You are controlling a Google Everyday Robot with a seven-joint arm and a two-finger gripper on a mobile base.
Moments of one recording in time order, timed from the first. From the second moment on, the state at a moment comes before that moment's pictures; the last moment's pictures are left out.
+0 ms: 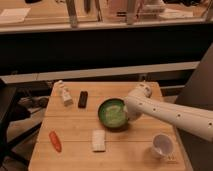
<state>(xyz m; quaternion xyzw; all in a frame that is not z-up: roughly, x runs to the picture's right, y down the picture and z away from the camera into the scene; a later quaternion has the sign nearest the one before) 0.154 0.166 0.824 -0.23 -0.14 -0.48 0.83</state>
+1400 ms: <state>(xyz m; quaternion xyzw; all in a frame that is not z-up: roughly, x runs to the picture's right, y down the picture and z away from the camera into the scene) 0.322 0.098 0.863 -0.25 -0.06 -0.41 0.88</state>
